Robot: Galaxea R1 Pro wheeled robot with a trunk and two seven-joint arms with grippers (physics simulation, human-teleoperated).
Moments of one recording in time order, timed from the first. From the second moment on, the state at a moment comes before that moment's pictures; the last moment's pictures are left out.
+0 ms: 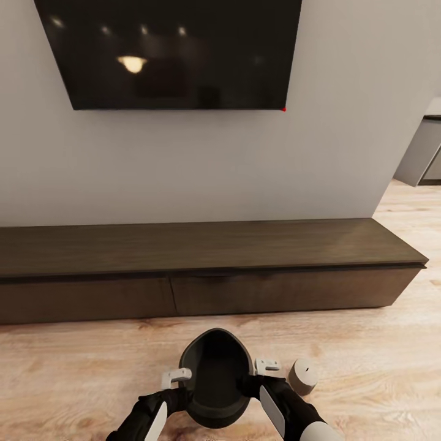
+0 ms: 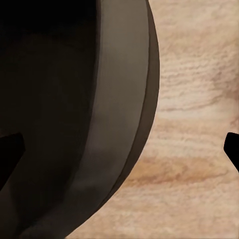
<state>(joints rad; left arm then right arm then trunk) -0.38 -0.17 0.07 -0.64 0.04 0.39 0.05 -0.54 0.17 0.13 -0.43 -0.19 0.33 -0.10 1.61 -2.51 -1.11</state>
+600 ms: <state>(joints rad) -0.38 -0.17 0.07 -0.64 0.05 0.39 0.05 -0.54 0.17 0.13 -0.43 -0.20 0.32 -0.10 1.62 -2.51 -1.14</state>
